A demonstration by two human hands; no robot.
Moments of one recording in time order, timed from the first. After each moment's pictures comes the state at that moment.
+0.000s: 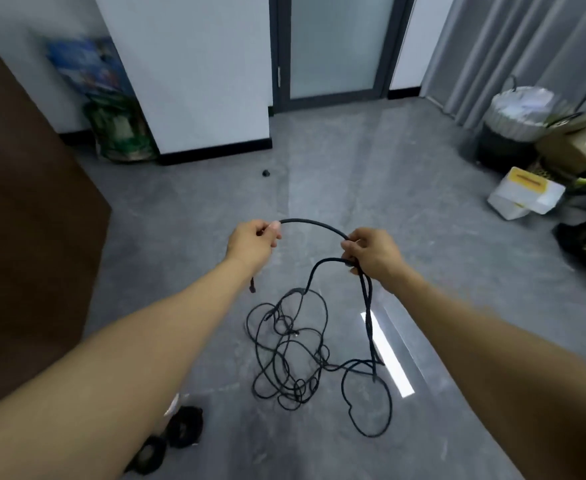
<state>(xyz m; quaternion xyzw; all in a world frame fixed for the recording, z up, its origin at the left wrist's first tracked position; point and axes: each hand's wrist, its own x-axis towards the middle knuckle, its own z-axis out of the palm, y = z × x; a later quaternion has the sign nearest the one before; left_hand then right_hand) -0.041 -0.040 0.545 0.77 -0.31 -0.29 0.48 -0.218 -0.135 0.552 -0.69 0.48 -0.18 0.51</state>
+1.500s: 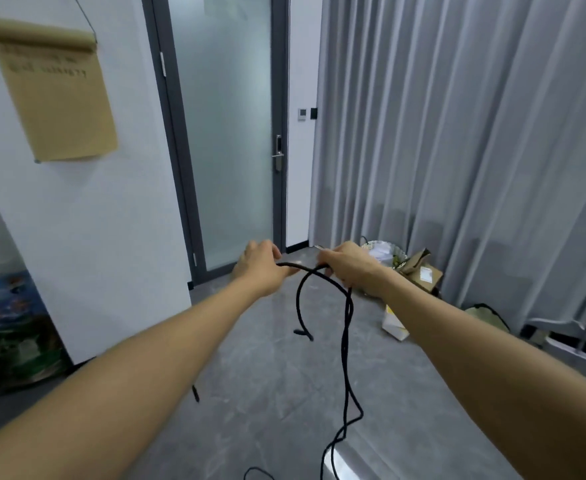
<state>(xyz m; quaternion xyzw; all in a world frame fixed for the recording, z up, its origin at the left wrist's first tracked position) -0.077 -0.185 1.002 0.75 -0.59 -0.13 0.28 -0.240 -0.215 1.022 -0.72 0.54 -0.25 0.34</state>
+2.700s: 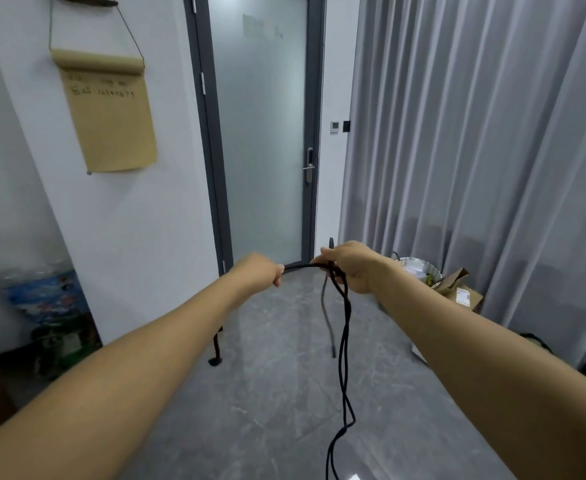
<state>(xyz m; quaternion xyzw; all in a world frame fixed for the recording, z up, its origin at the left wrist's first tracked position) -0.066 -0.188 1.038 0.79 -0.52 -0.23 0.23 -0.213 -0.263 1.037 -0.61 0.50 -0.28 0.55</state>
